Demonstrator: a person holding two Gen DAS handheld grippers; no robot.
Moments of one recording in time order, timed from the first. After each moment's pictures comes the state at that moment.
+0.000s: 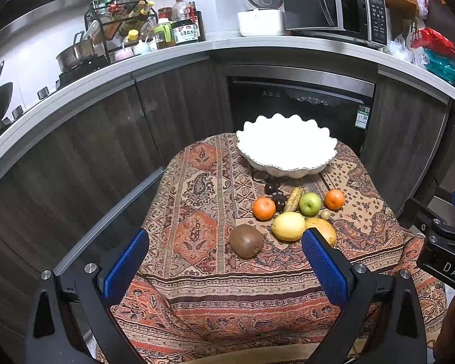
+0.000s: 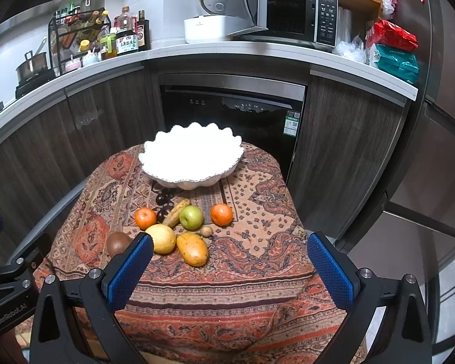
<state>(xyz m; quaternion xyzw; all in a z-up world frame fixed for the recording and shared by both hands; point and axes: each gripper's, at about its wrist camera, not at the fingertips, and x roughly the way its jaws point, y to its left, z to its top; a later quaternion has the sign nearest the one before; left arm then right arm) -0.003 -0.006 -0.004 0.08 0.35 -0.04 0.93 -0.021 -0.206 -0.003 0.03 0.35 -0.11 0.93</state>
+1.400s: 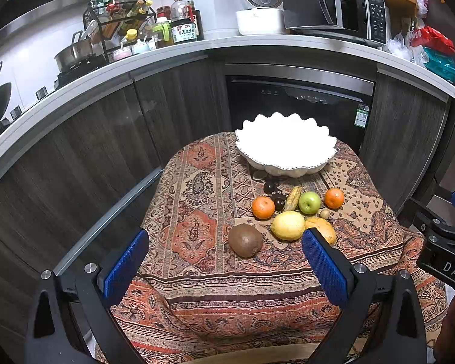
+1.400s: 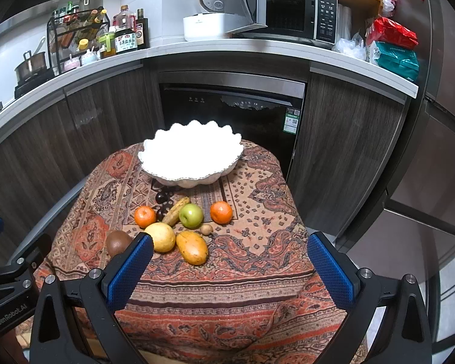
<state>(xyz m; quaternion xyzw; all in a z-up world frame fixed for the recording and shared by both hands) -0.002 -0.007 -0.008 0.08 0.35 -0.04 0.93 -0.020 -0.206 -0.006 0.03 0.35 -0.11 0.93</state>
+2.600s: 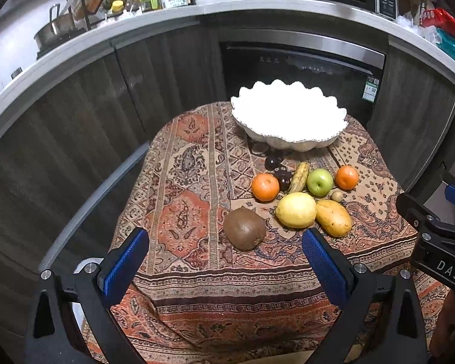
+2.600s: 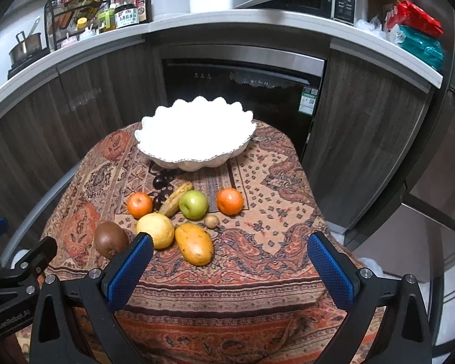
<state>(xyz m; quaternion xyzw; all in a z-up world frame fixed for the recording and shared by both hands) 0.051 -0.008 -0.058 0.08 0.42 -0.05 0.90 0.032 -0.203 -0.055 0.03 0.40 -0.09 0.91</state>
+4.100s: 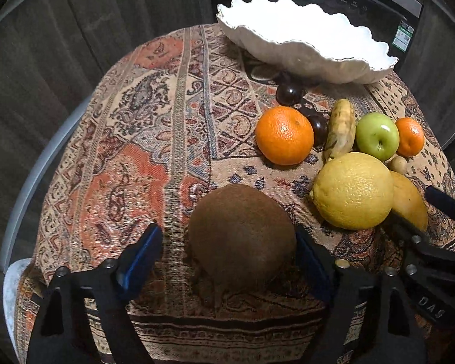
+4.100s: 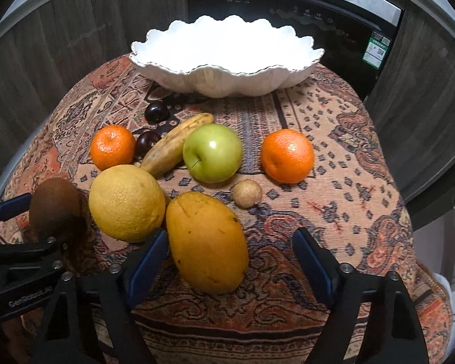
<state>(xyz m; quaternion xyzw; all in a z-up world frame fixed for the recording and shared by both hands) 0.151 -0.024 -0.199 0.07 0.53 -0.07 0.84 0.122 -0.185 -0.191 0.00 0.50 -0.03 0.86</state>
